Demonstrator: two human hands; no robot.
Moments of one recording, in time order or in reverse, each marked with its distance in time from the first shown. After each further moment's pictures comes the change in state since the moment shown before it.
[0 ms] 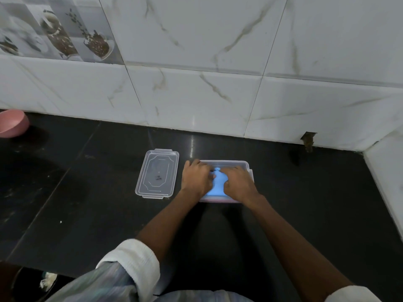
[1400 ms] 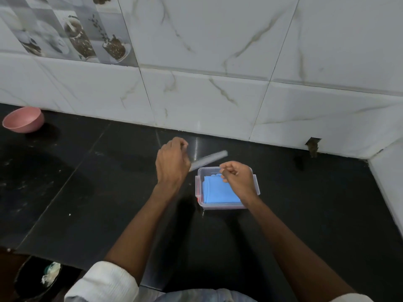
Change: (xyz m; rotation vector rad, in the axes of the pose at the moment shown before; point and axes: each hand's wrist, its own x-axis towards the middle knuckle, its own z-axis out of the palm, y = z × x) left_hand -0.030 -0.047 -0.084 -0.286 0.512 -0.341; right_hand -0.003 -0.022 0.003 0.945 0.253 0.207
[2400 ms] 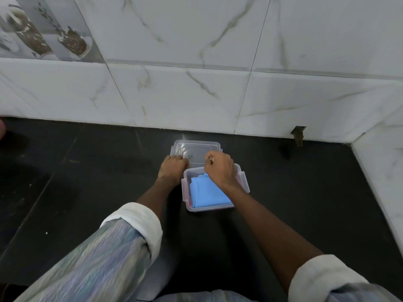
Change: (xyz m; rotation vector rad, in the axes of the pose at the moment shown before) left_hand 0.019 -0.027 0.105 0.425 -0.767 0.338; right_hand 0.035 -0.014 0.017 -0.590 0.101 -0.064
